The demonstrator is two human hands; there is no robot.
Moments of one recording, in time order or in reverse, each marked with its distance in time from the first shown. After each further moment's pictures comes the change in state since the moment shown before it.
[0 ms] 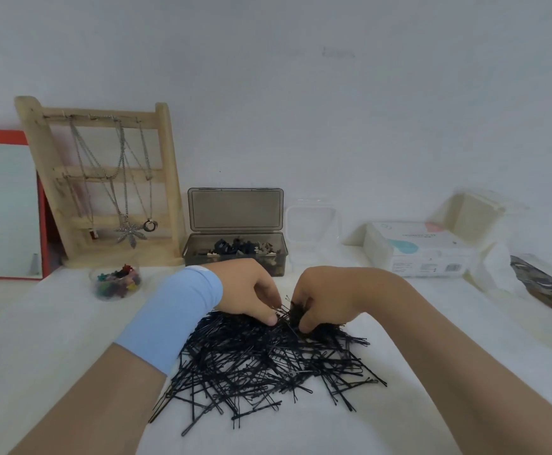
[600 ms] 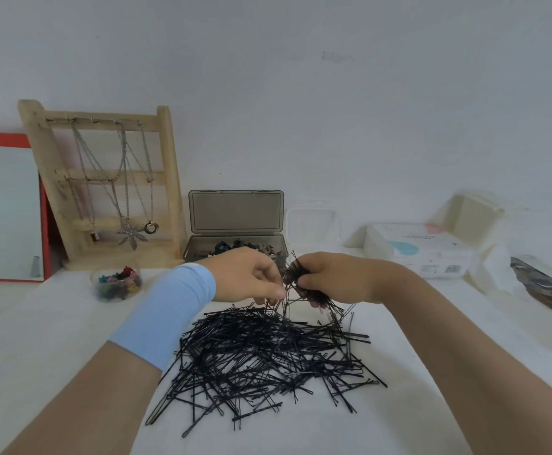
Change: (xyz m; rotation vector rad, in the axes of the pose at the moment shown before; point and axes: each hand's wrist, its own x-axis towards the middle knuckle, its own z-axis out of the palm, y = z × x) left_hand -0.005 0.002 -0.005 -0.224 0.143 0.053; right_hand -0.001 0.011 -0.004 0.599 0.141 -0.007
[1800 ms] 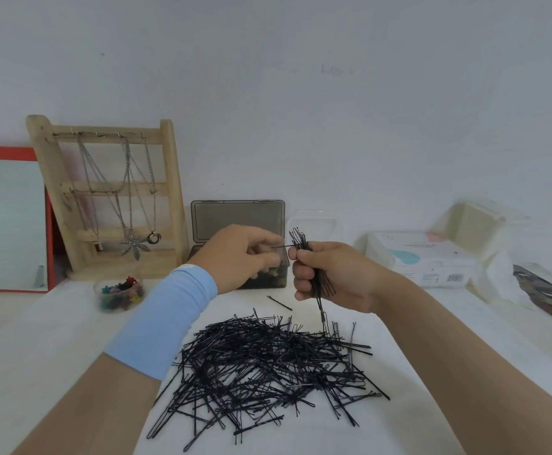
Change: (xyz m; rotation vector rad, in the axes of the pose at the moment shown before) left_hand -0.004 0.014 -0.016 -0.136 0.436 0.136; right_hand 0.008 -0.003 0.000 0.919 0.034 -0.141
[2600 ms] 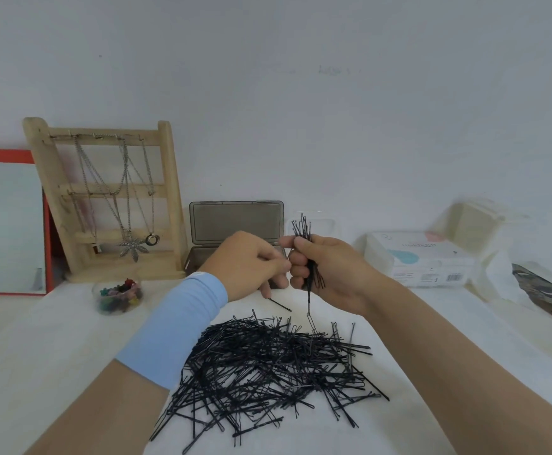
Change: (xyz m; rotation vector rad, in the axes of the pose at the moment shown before) left_hand -0.001 0.008 0.015 -0.075 -0.061 -0.118; right_hand 0.011 0.003 0.010 0.191 0.168 -0.079
